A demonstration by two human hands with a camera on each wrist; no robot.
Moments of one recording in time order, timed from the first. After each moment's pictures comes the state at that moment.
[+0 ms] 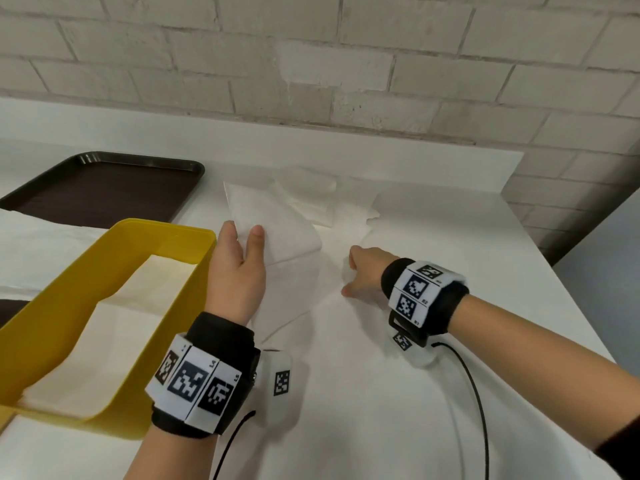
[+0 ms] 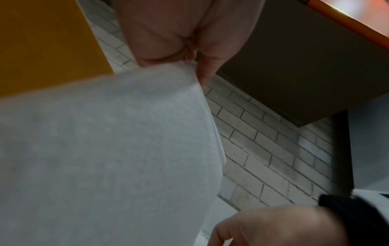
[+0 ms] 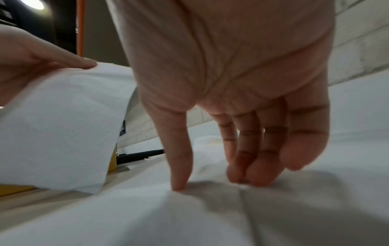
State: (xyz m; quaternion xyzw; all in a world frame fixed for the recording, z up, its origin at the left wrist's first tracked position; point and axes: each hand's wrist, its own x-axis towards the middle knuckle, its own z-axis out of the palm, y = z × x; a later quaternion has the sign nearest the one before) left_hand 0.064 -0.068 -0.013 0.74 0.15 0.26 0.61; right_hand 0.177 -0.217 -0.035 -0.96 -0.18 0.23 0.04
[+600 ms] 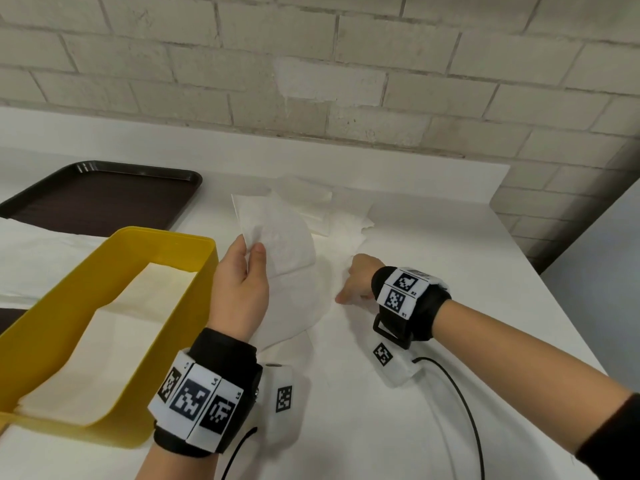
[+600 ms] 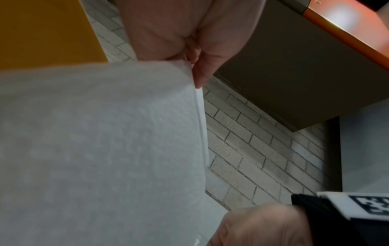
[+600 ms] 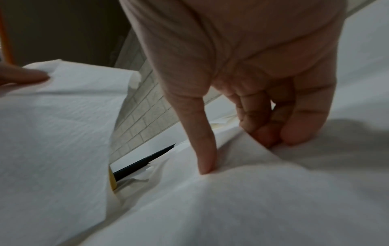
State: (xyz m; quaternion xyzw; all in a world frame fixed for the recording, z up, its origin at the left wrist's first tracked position) left_hand 0.059 -0.068 -0.021 0.74 0.11 0.27 0.61; right_hand 0.180 -0.208 -0.042 -0.95 -0.09 0.25 0.16
